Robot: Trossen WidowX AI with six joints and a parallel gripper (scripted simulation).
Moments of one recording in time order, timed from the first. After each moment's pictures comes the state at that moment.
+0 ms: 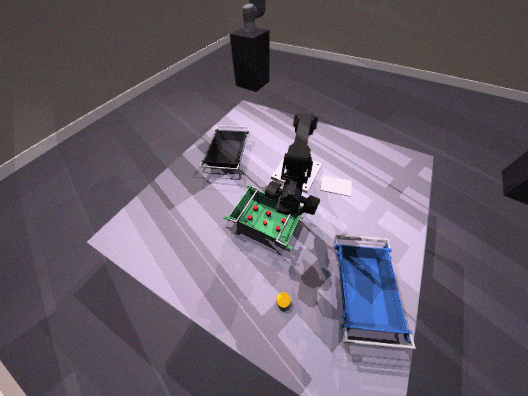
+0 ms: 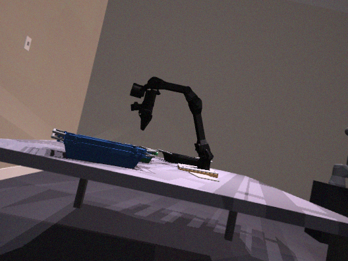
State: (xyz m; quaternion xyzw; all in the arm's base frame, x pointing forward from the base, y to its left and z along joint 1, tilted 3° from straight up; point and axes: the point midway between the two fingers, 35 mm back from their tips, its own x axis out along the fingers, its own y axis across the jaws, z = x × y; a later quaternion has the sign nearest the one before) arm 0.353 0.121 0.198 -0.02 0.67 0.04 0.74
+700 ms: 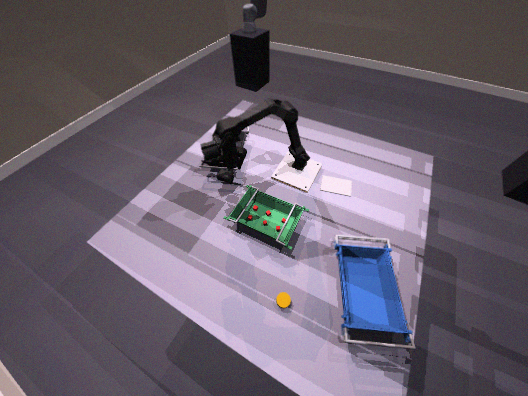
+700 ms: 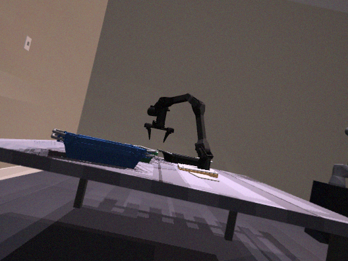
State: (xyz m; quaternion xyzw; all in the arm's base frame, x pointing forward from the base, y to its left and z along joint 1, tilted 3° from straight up) arm 0.304 -0.186 0.152 0.45 0.53 -0.43 0.57
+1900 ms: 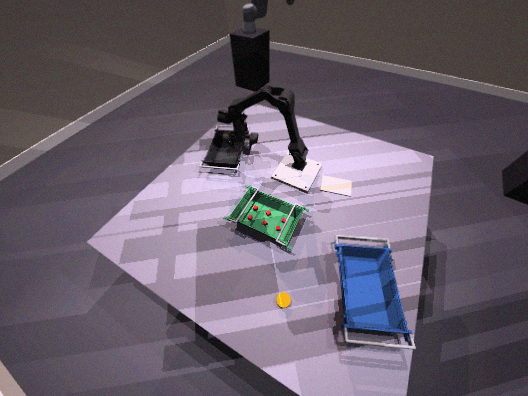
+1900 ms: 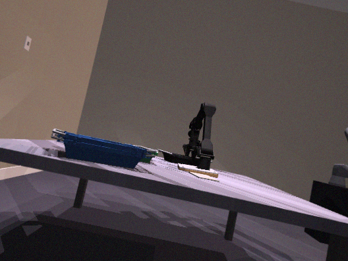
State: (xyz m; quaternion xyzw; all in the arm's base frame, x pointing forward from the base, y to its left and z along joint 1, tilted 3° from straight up) arm 0.072 -0.330 0.060 0.71 0.15 -0.67 0.16
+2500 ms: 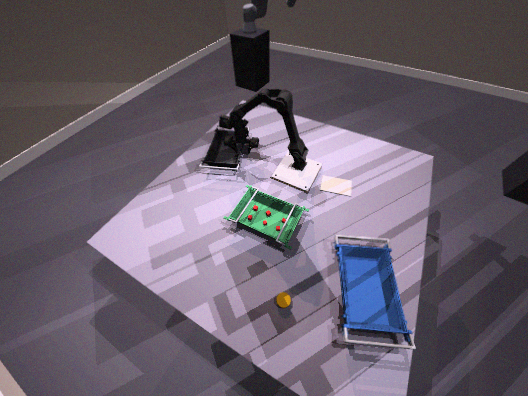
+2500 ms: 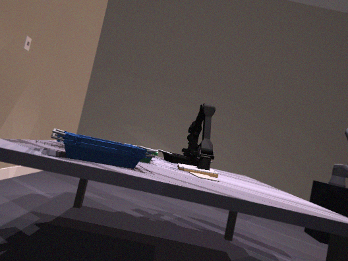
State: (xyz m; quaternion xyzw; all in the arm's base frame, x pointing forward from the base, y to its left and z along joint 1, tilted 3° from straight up) arm 0.074 -0.327 0.029 0.71 0.15 -0.67 0.16
